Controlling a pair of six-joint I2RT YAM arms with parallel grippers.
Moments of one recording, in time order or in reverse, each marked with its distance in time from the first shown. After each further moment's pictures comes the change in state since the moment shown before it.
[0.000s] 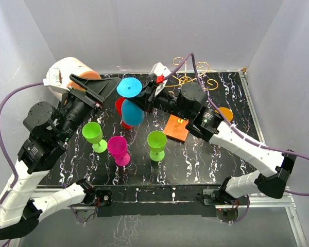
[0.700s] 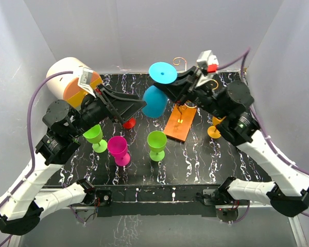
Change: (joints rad) left arm 0.000 0.032 -0.143 0.201 0.426 0.321; right arm -0.163 -0.248 -0.025 -0.039 -0.044 0.131
